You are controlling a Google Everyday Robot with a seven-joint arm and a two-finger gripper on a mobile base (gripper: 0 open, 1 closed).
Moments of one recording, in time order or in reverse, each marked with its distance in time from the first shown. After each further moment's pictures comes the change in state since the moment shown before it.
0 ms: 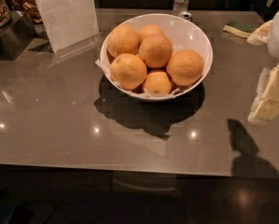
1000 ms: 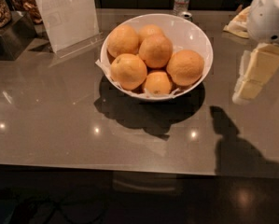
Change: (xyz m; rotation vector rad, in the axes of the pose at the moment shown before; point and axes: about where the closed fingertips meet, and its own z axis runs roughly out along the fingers) arm -0.028 -0.032 0.008 -0.014 -0.046 -0.082
